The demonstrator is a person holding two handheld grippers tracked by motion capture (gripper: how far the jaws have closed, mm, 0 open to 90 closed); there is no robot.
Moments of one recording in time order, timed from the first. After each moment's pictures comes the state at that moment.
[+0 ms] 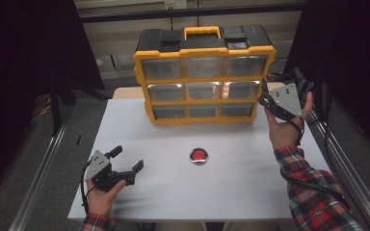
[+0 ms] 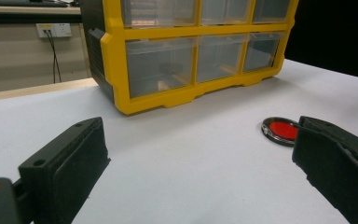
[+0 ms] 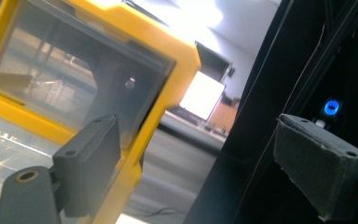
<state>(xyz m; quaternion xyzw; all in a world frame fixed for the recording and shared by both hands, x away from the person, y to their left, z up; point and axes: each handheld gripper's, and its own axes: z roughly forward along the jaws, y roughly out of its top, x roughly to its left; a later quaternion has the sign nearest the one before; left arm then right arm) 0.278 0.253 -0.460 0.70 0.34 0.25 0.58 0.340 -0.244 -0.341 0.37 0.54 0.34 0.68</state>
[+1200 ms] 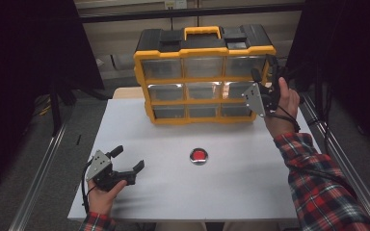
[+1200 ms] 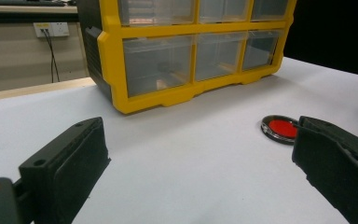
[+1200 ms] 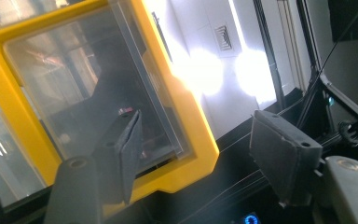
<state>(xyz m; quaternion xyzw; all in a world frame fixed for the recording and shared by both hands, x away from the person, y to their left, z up) 0.279 0.251 -0.461 0.70 0.33 0.24 0.58 0.363 -0.212 -0.327 0.12 0.60 0.15 0.78</state>
